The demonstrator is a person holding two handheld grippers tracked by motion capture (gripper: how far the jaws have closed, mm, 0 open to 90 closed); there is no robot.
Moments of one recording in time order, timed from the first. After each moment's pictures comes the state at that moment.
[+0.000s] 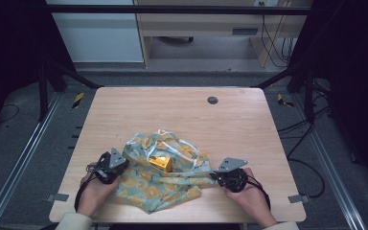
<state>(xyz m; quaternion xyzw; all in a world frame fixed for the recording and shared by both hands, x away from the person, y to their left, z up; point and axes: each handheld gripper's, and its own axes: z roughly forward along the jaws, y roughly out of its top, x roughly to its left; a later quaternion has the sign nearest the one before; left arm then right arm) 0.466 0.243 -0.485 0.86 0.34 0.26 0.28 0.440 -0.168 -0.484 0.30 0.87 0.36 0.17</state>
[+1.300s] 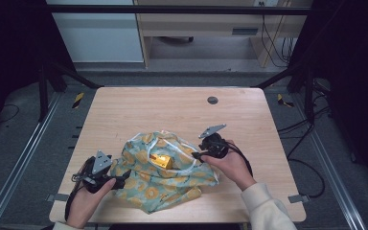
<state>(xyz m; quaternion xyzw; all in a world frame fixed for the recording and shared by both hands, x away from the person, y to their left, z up) 0.432 0.258 -0.457 0.80 0.39 0.26 0.37 0.524 -0.116 -0.446 0.33 0.88 0.34 0.10</state>
